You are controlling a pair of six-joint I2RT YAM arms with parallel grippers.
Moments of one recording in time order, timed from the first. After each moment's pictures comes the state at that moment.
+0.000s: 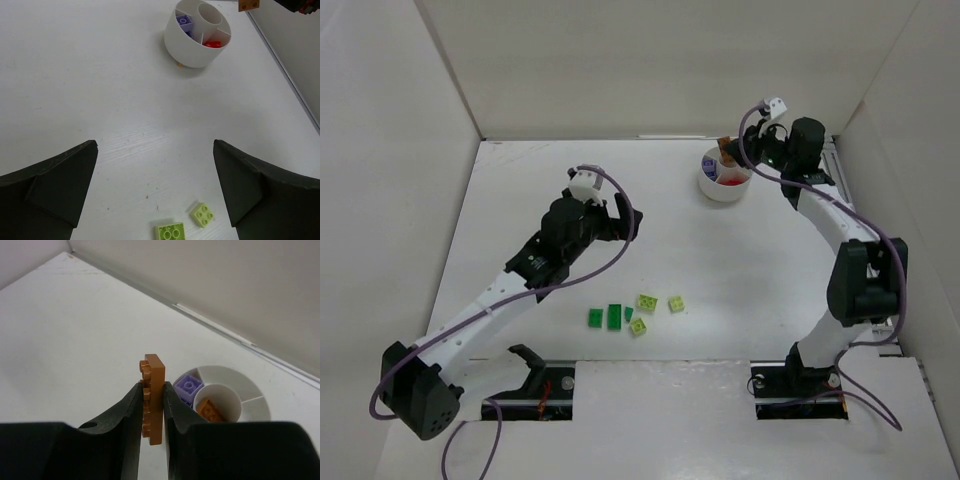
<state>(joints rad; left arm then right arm) -0.64 1.05 0.85 -0.05 -0.12 -0.38 0.07 1.64 1.29 0.19 -0.64 -0.01</state>
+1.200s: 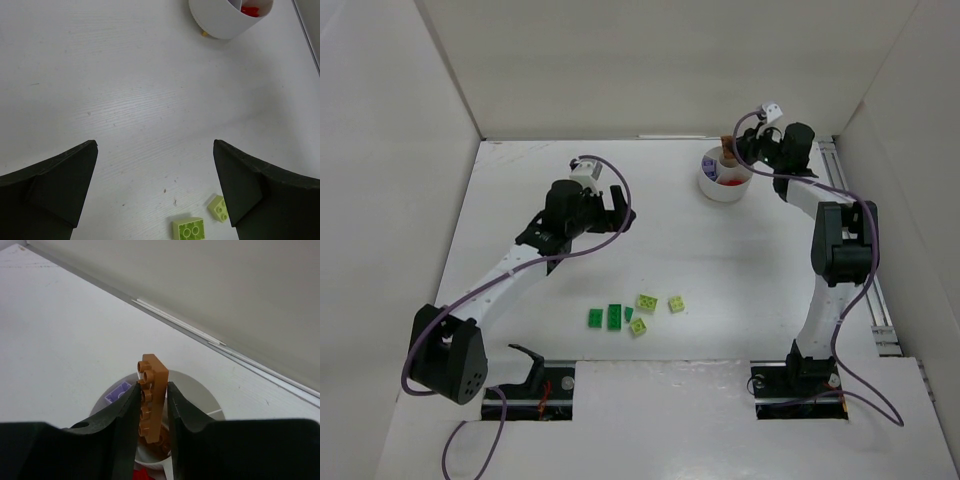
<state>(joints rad) -0.43 1.27 0.88 -0.06 0.14 -0.40 0.01 2.03 1.43 0.49 -0.67 -0.04</state>
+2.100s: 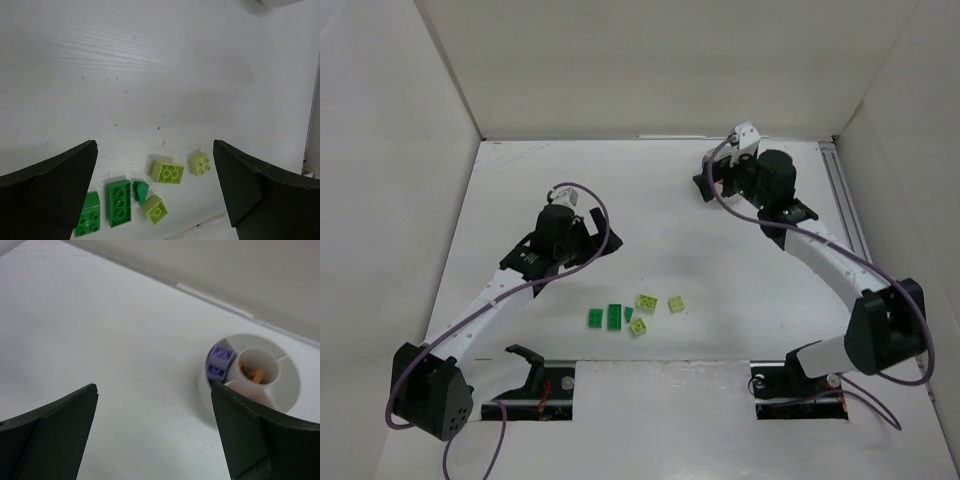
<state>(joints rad) -0.43 1.08 0.77 -0.33 0.09 -0.69 0.30 1.44 1.08 0.20 -0.22 -0.05</state>
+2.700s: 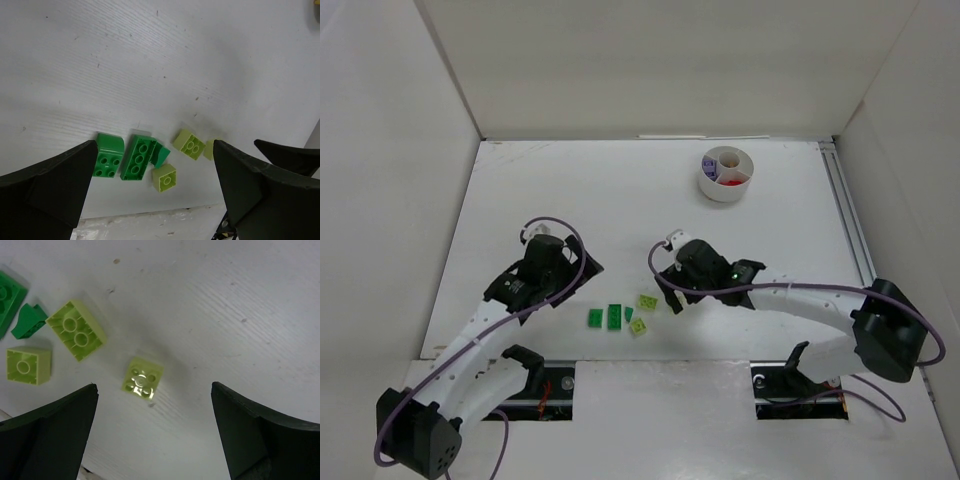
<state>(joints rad) -0.43 0.84 0.62 -0.62 -0.03 -1.01 0.91 1.36 0.80 -0.32 0.14 0.23</state>
